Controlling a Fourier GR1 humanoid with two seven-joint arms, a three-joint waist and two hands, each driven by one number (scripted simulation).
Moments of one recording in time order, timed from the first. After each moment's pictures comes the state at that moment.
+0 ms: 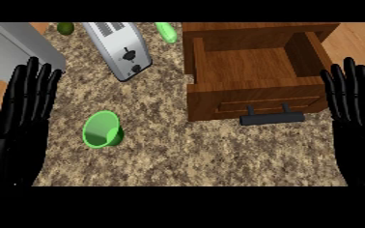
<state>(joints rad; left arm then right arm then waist) 0.00 0.11 -0.02 -2.10 -0.01 0.00 0.00 0.01 -0.07 -0.01 -2.10 0.03 0.01 0.01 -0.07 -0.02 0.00</state>
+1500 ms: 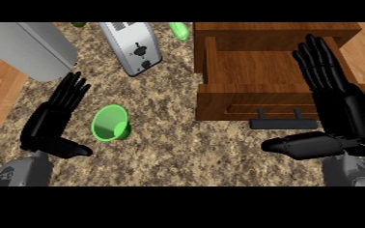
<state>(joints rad) -0.14 0.26 0.17 -1.28 0.29 -0.46 -0.22 -0.19 -0.14 -0.06 -1.89 -0.07 0.15 0.07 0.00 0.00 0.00</state>
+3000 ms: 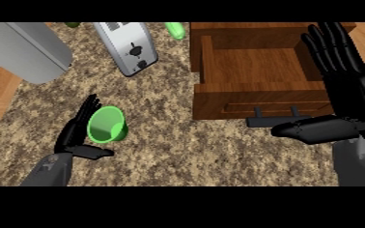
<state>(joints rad) -0.46 0.29 0.20 -0.24 -0.07 -0.33 -0.91 -0.30 -0.19 -0.12 -1.85 -0.11 0.18 0.12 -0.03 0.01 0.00</state>
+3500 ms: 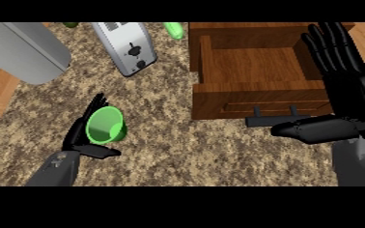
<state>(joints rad) -0.50 0.26 0.19 -0.19 -0.09 -0.32 -0.96 -0.30 -0.18 -0.12 -1.85 -0.11 0.18 0.13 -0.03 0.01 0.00</state>
